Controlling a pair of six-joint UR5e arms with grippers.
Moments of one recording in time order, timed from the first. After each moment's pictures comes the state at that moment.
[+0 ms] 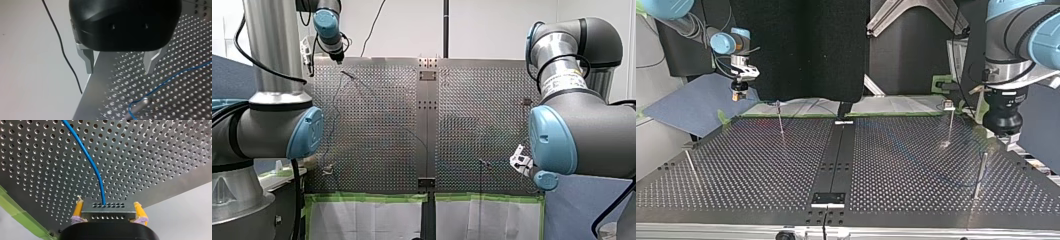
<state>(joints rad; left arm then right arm) 0.10 -1.34 -1.71 -3.36 -1.70 -1.85 1.59 -0.69 1.85 -1.18 1.39 2.04</state>
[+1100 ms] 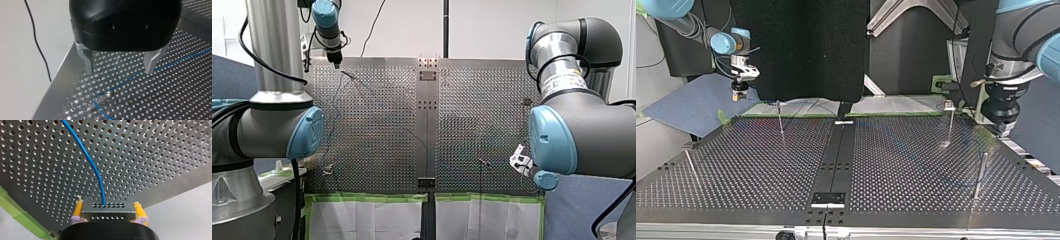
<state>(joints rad) 0.10 -1.37 -1.64 -3.62 -1.70 -1.85 1.59 -0.69 1.85 -1.18 1.39 2.04</state>
